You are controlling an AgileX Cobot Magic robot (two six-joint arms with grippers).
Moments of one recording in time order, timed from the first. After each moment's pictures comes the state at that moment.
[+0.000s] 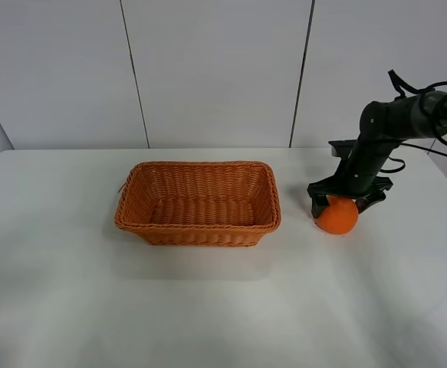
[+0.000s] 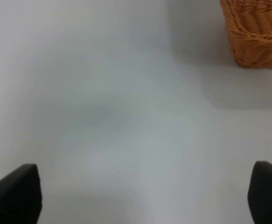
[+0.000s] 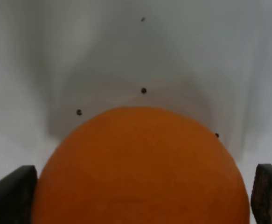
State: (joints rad) left arm -0.03 -0.01 -0.49 0.03 1.06 0.01; right arm 0.10 2.17 -1.47 0.07 0.82 -0.04
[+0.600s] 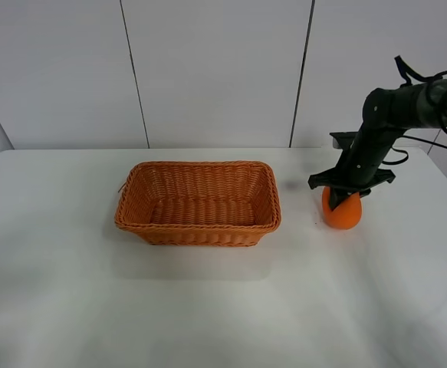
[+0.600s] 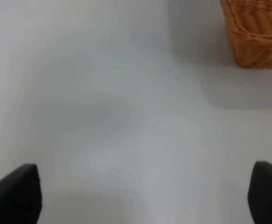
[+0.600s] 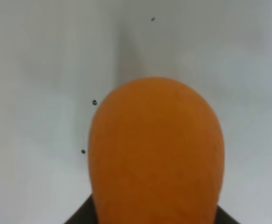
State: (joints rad) left arm -0.03 -0.01 -0.49 0.03 1.06 0.01; right arm 0.10 2.12 -1.52 0.08 0.91 -0.04
